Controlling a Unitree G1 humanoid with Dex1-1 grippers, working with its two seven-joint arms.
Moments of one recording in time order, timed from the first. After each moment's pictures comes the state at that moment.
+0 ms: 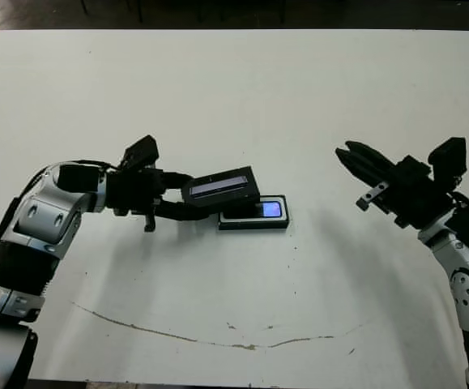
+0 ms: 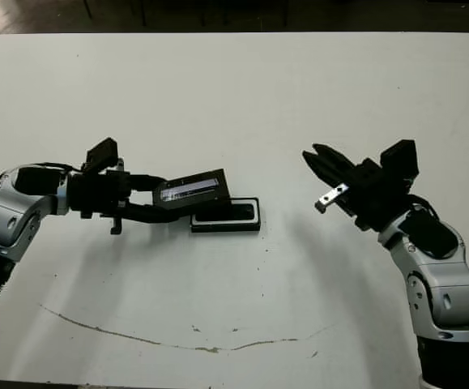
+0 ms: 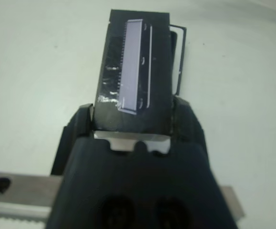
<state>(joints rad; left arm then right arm) -0.55 0.60 -0.24 0.23 -0.23 0.26 -1.19 -0.17 -0.53 -0.11 -0.24 0.37 0.31 0.56</state>
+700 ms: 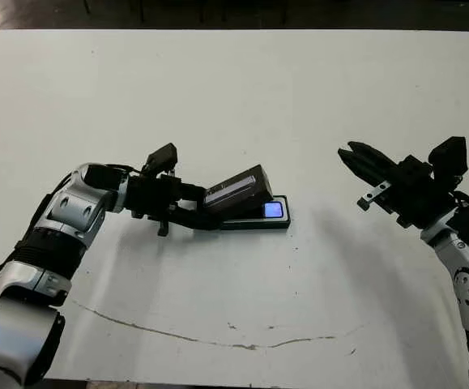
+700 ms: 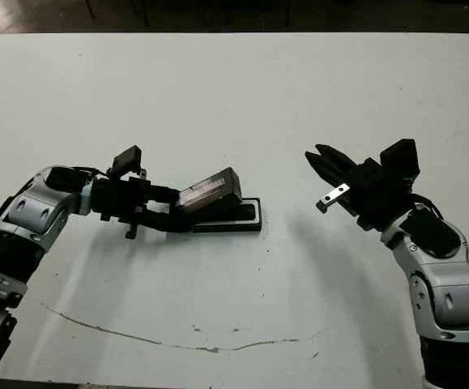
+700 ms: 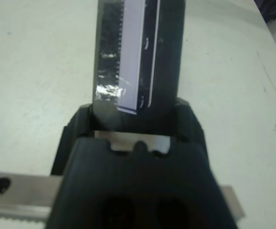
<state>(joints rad) -0.65 0.52 -0.30 0.45 -0.21 0.23 -1.32 -0.17 -0.53 -0.11 -0.24 0.36 0.32 0.55</state>
